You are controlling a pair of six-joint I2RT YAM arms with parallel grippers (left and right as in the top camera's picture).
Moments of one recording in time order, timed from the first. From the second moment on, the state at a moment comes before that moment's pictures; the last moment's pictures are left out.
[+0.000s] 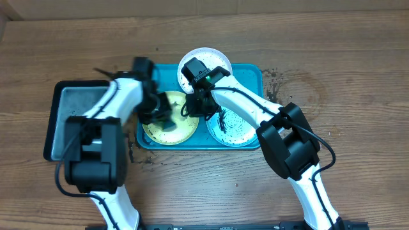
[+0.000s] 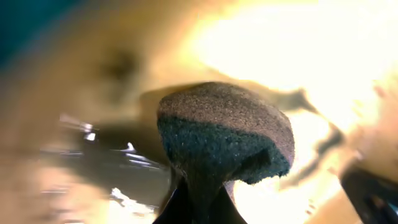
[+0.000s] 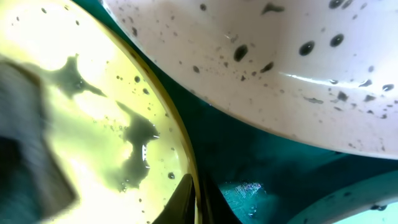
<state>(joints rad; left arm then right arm) -0.04 1.98 1.32 -0.86 0.23 -0.44 0.68 2.33 1.86 -0.90 -0.18 0.51</state>
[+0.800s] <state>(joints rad) 0.07 1.73 1.73 -1.14 0.06 -0.41 0.68 2.36 2.26 -1.23 0.03 0.42</state>
